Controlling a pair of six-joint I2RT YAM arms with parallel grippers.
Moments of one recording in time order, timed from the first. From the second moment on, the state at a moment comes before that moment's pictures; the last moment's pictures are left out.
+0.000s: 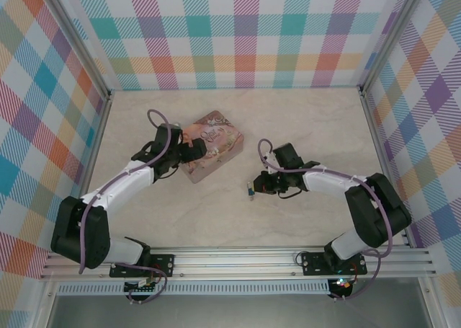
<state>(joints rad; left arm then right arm) -0.36 1.36 0.90 -0.31 -0.01 -0.57 0.53 1.53 0.74 -0.25 -0.55 0.53</state>
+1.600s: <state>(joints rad) -0.14 1.03 0.42 0.10 -0.48 -0.20 0.02 1.33 0.34 0.49 0.00 0.14</state>
